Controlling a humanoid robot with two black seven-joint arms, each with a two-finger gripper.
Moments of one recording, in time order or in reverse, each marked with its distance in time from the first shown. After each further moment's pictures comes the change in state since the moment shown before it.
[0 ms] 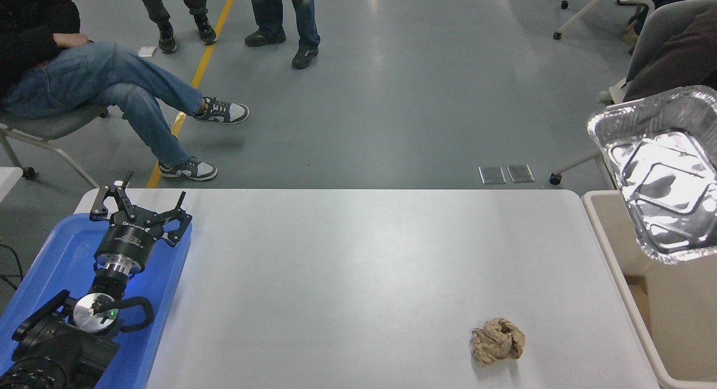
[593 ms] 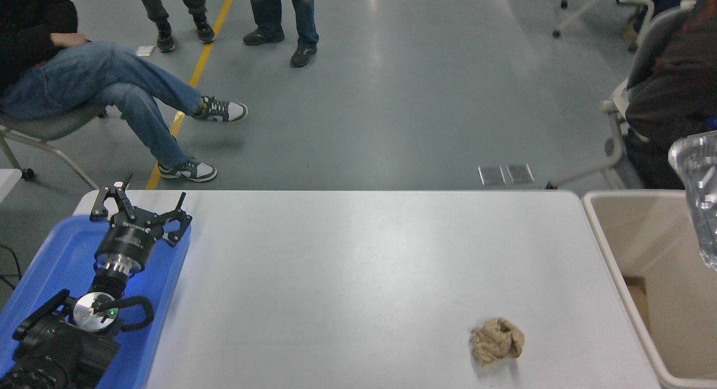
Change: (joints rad) left arm -0.001 -0.001 -0.001 0.000 0.000 0.000 -0.003; right arm -1.329 -0.075 0.503 -0.918 0.196 -0.406 -0.069
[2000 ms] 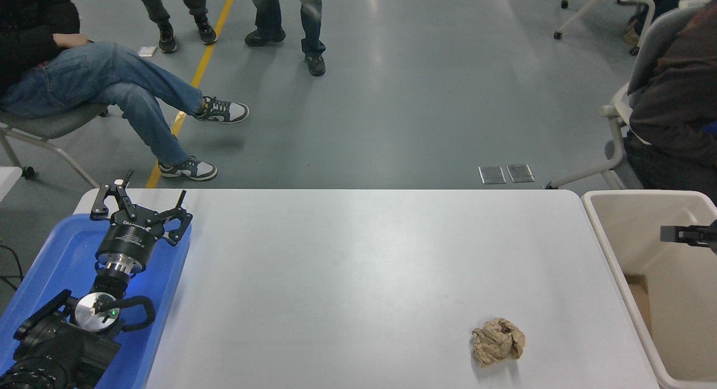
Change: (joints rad) left arm -0.003 0.000 0.001 -0.001 0.000 0.000 0.004; right arm 0.477 0.011 0.003 0.546 -0.013 0.124 -0.125
